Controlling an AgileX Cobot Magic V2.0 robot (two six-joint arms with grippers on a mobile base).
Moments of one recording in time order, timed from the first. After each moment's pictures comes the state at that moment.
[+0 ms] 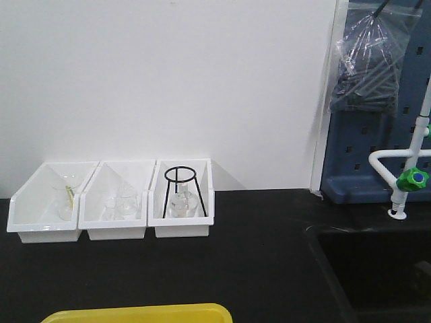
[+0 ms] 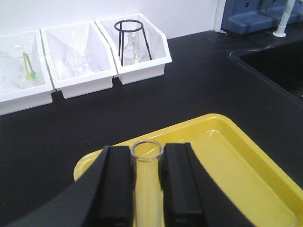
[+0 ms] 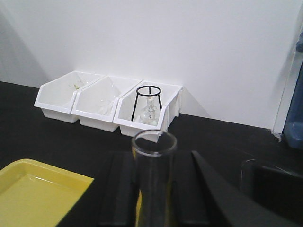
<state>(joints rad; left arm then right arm) -0.13 0.49 -0.62 -0.35 0.61 0.26 0.60 0.55 -0.65 -0.48 0.35 0.48</state>
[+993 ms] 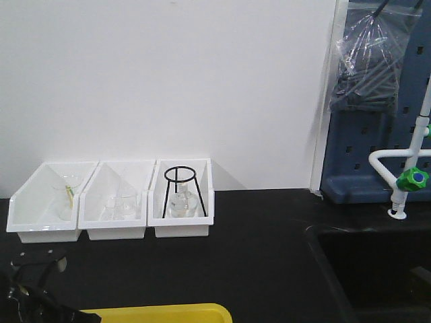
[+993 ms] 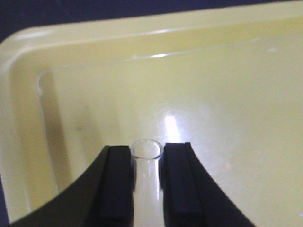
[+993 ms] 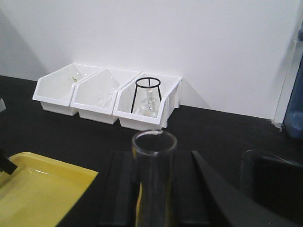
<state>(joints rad) -0.13 1.59 -0.94 -0.35 0.65 0.08 0.60 0.56 -0.65 -0.47 0.37 0.48</state>
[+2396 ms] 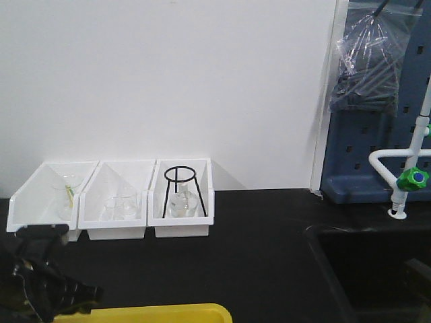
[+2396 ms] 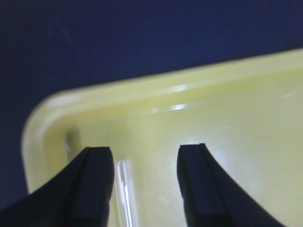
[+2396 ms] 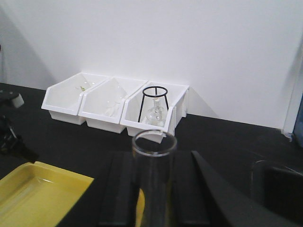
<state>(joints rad) -0.13 1.58 -1.03 -0.28 0.59 0.08 0.60 0.58 -0.65 -0.45 0.31 0.48</state>
